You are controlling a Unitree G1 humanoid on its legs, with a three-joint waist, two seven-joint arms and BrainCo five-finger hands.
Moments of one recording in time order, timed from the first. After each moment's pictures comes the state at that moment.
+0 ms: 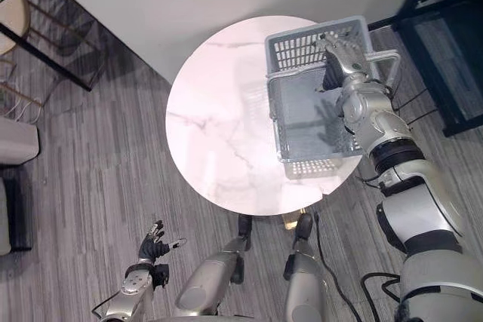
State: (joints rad) left arm 0.07 0.14 -0.08 0.69 -0.17 -0.19 0.20; right arm -1.09 -0.72 0.53 0.88 -0.52 -0.10 -0.22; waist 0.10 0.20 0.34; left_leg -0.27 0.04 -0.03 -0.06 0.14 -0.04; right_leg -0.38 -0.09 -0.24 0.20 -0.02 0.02
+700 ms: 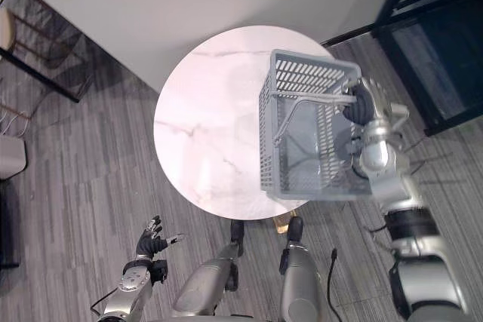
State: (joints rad) left arm 0.12 0.14 0.00 0.57 -0.13 -0.15 0.20; right arm -0.26 -0.55 -0.09 0.14 -0.32 -0.08 -0.24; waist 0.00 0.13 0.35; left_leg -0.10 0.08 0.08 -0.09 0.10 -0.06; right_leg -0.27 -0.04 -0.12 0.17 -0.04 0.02
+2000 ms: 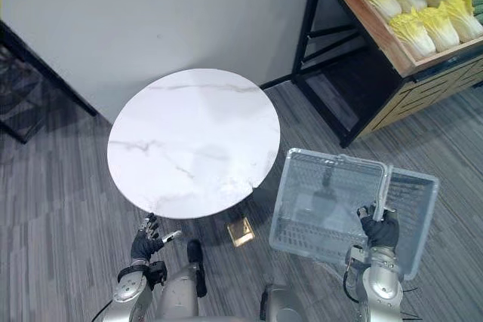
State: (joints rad) left arm 0.24 0.02 0.05 0.31 -0.11 -0.09 0.15; right arm 0.29 -0.12 -0.32 -0.09 0.13 -0.07 -0.20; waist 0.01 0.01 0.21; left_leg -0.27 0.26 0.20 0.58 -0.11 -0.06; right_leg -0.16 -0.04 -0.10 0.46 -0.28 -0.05
